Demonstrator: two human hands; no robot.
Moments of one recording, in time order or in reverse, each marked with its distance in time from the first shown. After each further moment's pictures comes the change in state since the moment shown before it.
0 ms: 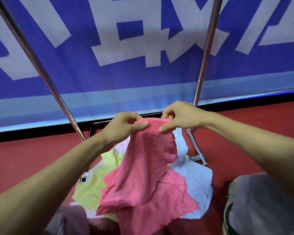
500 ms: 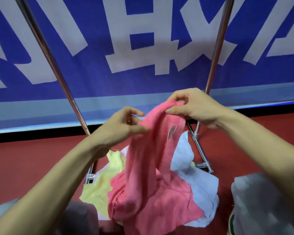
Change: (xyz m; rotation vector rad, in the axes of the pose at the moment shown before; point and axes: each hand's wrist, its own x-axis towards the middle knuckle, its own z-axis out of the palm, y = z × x) left_hand -0.050 0.045 -0.023 -0.046 0.111 -0.058; right_hand -0.028 -0.046 -0.030 0.594 0.170 -0.130
